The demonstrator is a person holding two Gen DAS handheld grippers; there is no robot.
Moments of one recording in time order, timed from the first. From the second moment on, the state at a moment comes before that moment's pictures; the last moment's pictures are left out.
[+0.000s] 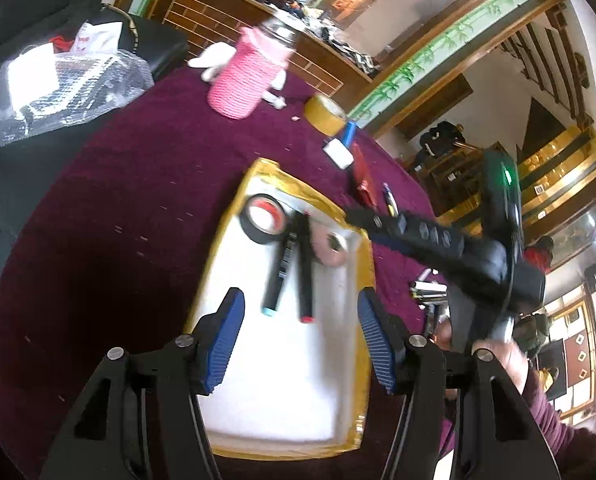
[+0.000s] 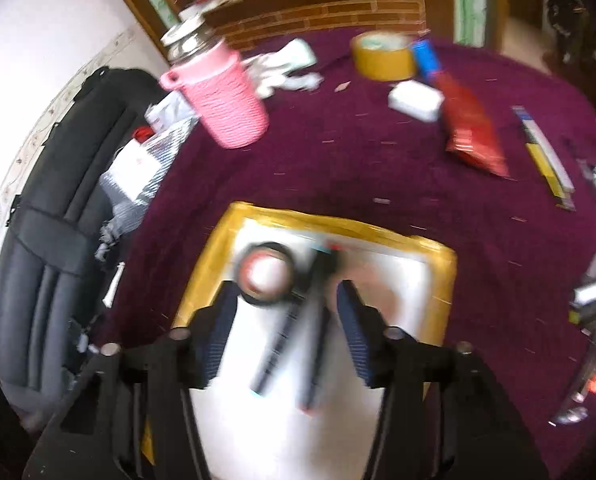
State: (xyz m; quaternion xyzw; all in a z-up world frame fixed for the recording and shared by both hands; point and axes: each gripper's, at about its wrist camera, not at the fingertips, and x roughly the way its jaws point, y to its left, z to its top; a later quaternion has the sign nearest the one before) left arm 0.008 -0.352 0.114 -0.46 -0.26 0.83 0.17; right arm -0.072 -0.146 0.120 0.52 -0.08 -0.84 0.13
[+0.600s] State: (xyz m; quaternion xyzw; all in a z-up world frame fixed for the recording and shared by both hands) left arm 0.073 -0.137 0.118 -0.54 -0.21 0.78 0.24; right arm 0.040 0.232 0.096 0.50 -0.25 -0.82 -0.08
